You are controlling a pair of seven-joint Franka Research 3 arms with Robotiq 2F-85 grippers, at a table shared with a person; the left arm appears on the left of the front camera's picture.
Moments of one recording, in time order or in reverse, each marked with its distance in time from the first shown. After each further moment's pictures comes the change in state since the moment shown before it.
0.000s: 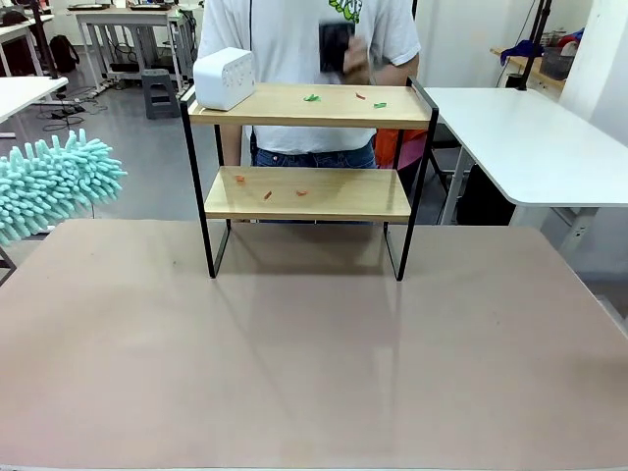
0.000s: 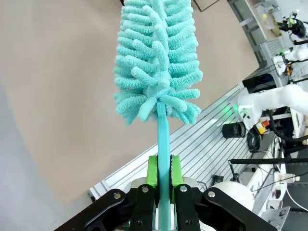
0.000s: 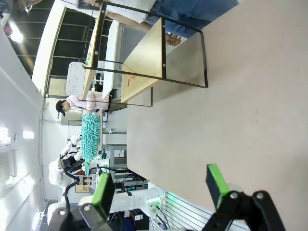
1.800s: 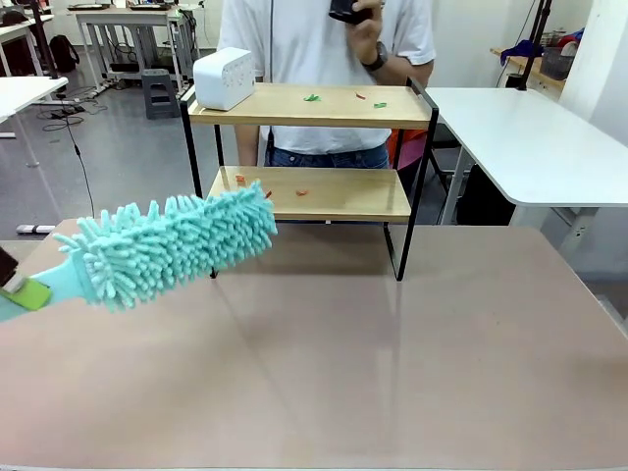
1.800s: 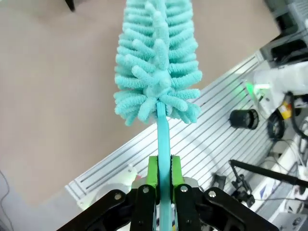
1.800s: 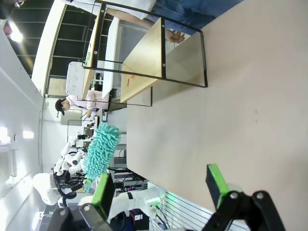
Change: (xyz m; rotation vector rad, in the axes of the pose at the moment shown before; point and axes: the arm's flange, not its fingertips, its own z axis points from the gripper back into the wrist) left arm 0.040 -0.223 -0.140 0.206 0.175 -0.132; right arm 0.000 0.000 0.000 -0.002 0.001 -0.001
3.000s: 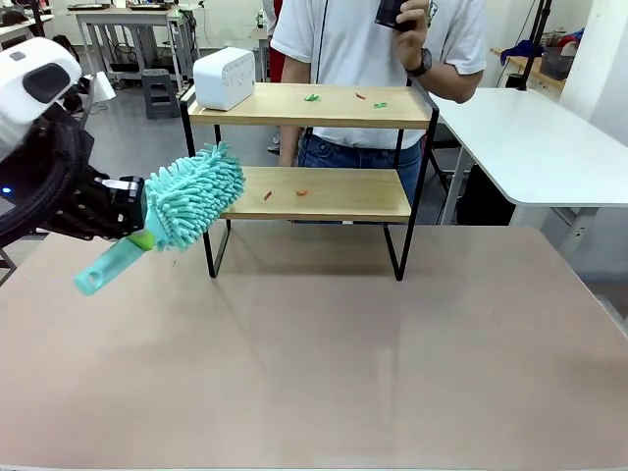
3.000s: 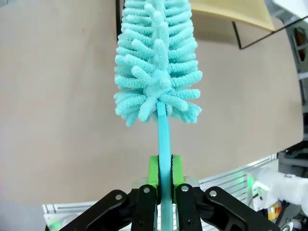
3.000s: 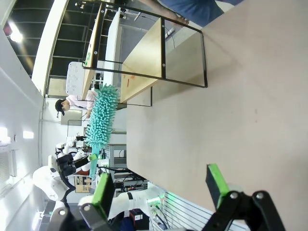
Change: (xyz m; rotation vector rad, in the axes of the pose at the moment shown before) left arm 0.091 -0.008 -0.071 0.195 -0.194 0.401; right arm 0.000 0.000 0.000 0.000 -0.001 0.000
